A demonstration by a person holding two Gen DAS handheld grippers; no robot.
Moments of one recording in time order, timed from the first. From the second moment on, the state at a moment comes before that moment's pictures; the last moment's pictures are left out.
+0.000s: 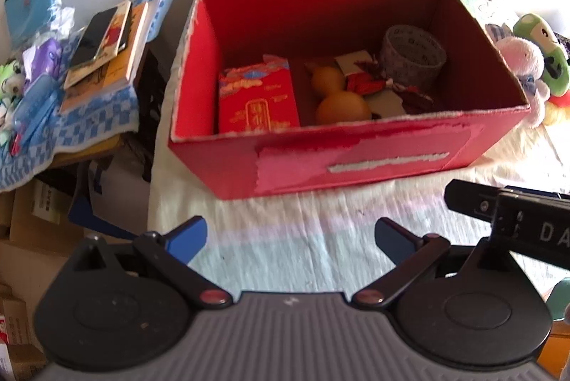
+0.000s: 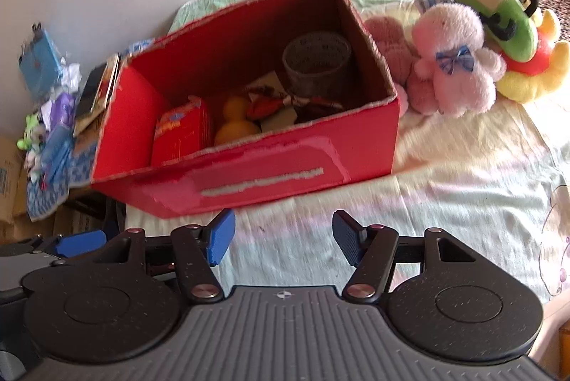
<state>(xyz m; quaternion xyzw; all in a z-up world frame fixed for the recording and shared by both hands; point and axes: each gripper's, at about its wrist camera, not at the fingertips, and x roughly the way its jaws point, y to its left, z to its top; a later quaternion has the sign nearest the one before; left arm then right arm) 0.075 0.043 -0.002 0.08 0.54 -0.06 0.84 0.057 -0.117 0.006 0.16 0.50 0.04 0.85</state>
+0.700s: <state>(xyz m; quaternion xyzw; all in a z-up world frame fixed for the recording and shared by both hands) 0.116 0.021 0.028 0.07 0.48 -0.04 0.87 0.083 -0.144 0.037 0.16 0.41 0.05 0.90</state>
